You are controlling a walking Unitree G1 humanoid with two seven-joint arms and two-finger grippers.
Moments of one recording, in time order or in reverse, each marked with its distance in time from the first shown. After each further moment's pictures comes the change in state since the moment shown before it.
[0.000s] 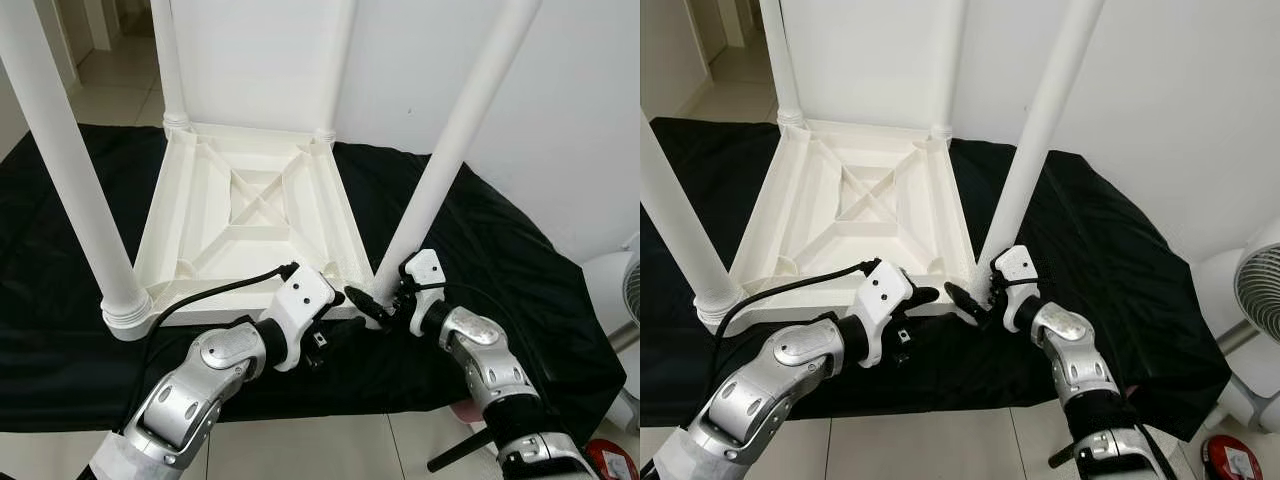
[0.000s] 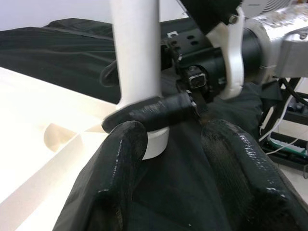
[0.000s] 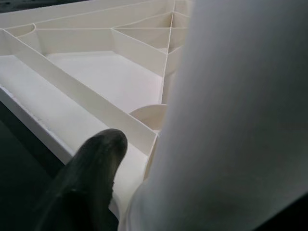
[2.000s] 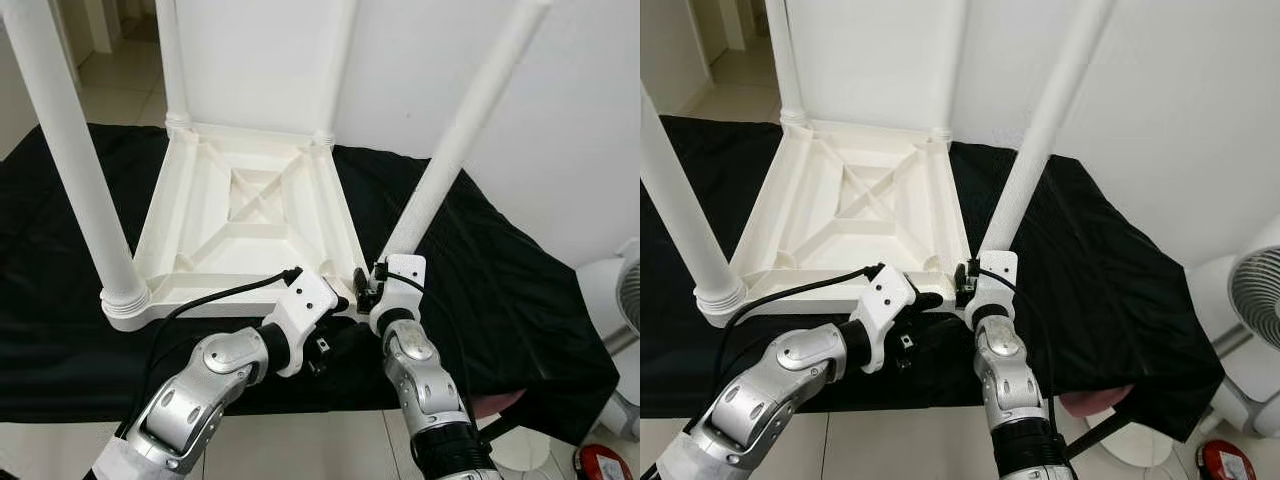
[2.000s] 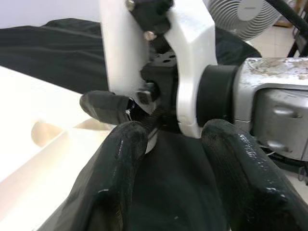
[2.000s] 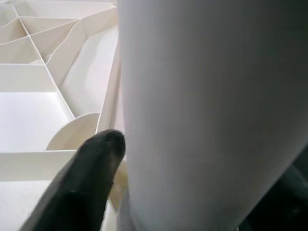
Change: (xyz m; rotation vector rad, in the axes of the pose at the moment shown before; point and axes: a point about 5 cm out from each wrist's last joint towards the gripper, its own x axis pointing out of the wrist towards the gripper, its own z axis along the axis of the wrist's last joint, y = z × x) left arm 0.001 -0.003 -0.003 -0.013 0.003 -0.006; right arm 0.020 0.039 0.000 0.287 0.024 -0.752
